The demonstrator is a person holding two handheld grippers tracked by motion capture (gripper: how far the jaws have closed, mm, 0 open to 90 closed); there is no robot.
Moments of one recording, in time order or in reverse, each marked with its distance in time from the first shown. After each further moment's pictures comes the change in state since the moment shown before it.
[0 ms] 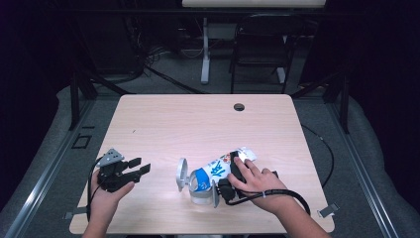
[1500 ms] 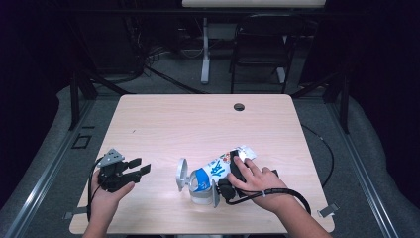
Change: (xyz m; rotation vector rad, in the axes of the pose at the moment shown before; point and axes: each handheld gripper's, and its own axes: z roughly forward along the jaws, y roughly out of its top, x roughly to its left) left arm 0.001 -0.001 0.001 0.006 0.000 -0.001; right arm -0.003 -0.001 -0.001 0.008 -0.014 -0.025
